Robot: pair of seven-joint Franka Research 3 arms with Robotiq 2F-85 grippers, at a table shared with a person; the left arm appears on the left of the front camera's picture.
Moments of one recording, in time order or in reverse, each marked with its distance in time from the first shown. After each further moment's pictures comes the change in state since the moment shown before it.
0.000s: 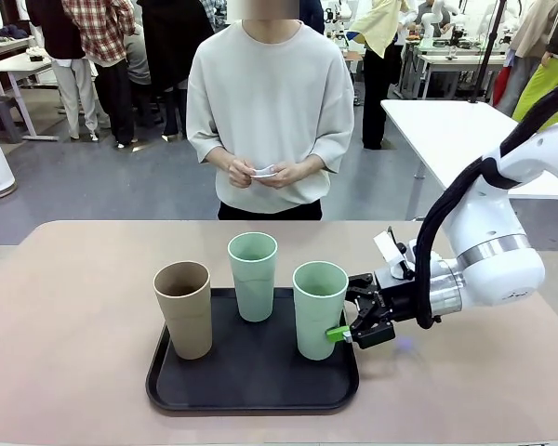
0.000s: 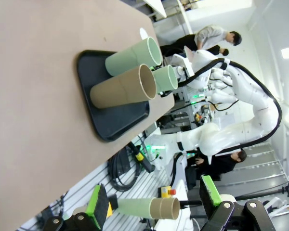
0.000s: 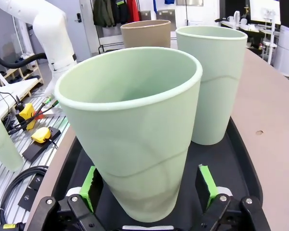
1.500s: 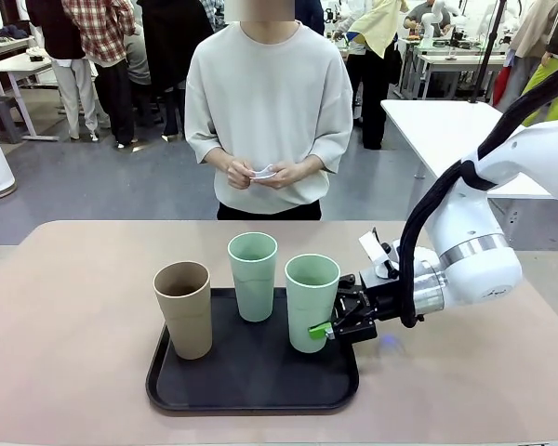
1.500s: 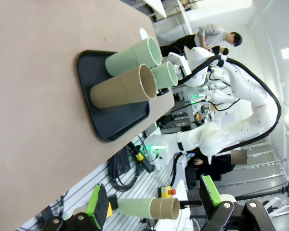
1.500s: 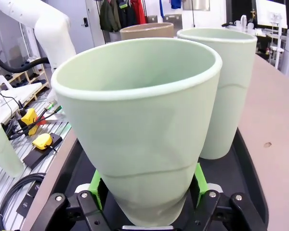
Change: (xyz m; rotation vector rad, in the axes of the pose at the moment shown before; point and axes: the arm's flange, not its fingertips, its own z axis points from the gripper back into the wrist) left arm 0.000 0.000 0.000 0.000 0.000 0.000; right arm 0.003 -0.010 -0.022 0.038 -0.033 0.001
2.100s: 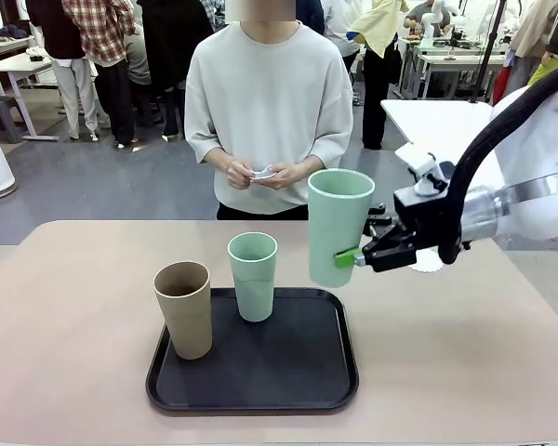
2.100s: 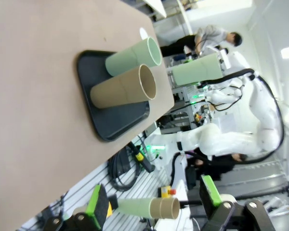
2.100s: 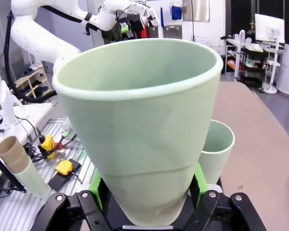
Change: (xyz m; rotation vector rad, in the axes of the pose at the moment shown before) left arm 0.000 0.000 0.000 0.000 0.000 0.000; right arm 0.145 0.032 0.069 -0.008 -0.003 0.004
